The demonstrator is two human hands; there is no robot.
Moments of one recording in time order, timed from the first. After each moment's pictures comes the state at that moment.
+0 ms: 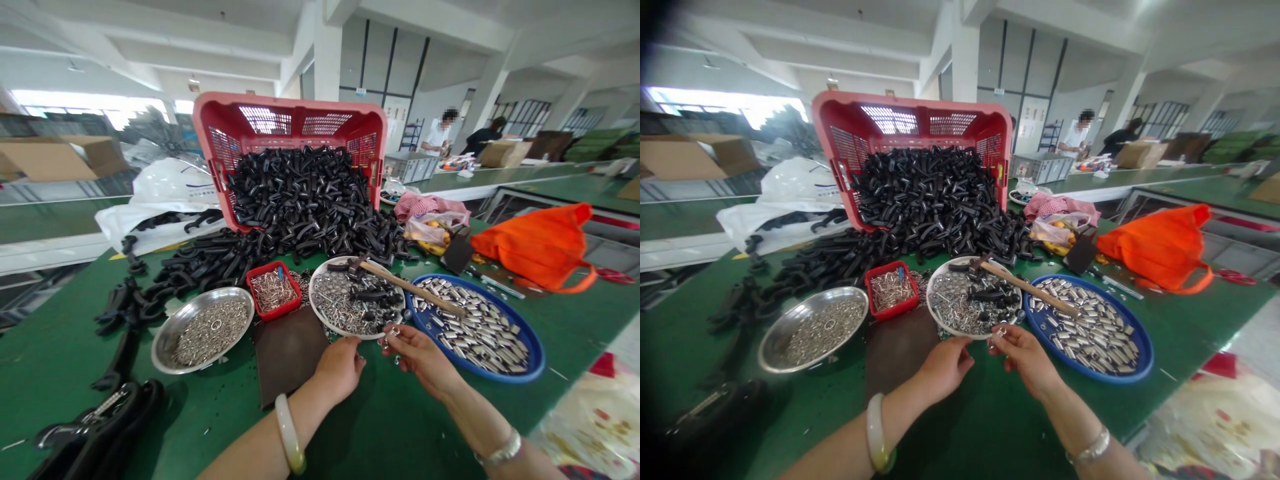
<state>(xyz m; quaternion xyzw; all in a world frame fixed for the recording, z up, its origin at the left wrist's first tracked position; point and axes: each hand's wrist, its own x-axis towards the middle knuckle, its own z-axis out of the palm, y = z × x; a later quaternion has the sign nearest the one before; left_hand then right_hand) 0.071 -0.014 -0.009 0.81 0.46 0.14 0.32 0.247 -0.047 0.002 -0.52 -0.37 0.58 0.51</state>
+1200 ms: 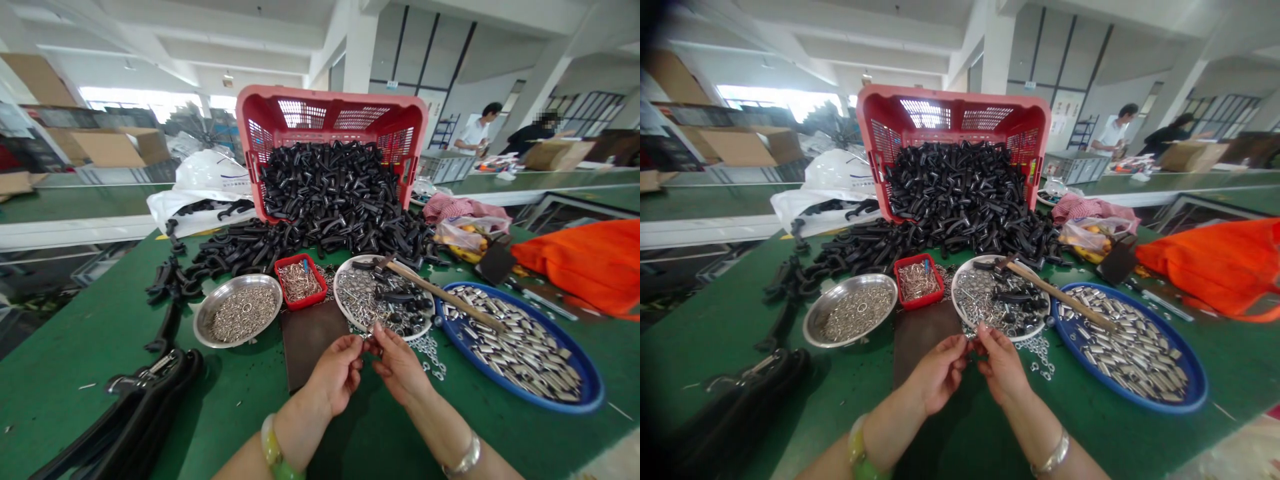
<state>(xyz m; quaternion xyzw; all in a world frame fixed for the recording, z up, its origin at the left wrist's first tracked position) 0.035 -0.026 -0.008 0.13 0.37 0.42 0.82 0.150 -0.034 -0.002 -0.45 -0.23 0.65 0.57</state>
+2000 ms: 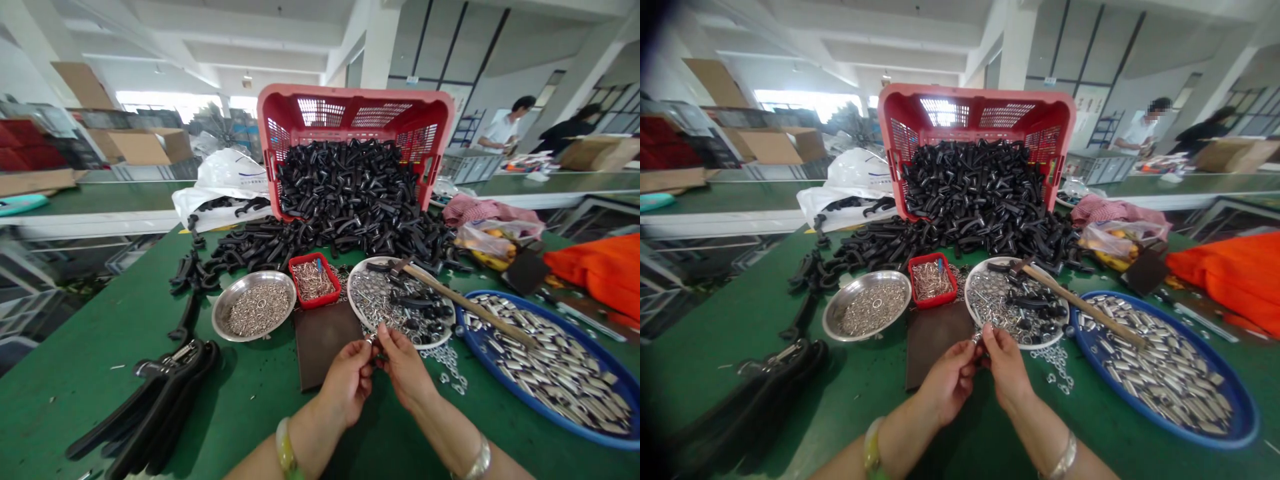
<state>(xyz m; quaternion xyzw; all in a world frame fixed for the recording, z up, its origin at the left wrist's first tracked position) 0.034 -0.032 -0.019 0.09 0.34 0.47 0.81 0.137 -0.023 -0.009 -0.51 -0.32 0.61 0.52</state>
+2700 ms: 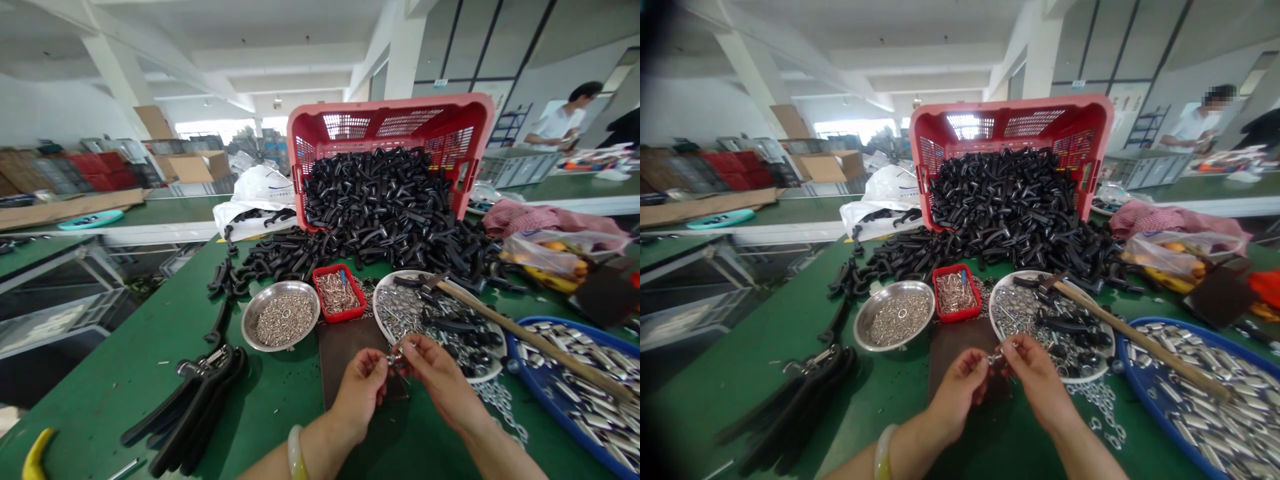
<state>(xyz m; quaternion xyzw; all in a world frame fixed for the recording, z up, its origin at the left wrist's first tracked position) 0.016 -0.022 -0.019 0.33 0.40 0.52 0.68 0.148 -0.002 0.014 -0.45 -0.46 0.61 0.46</state>
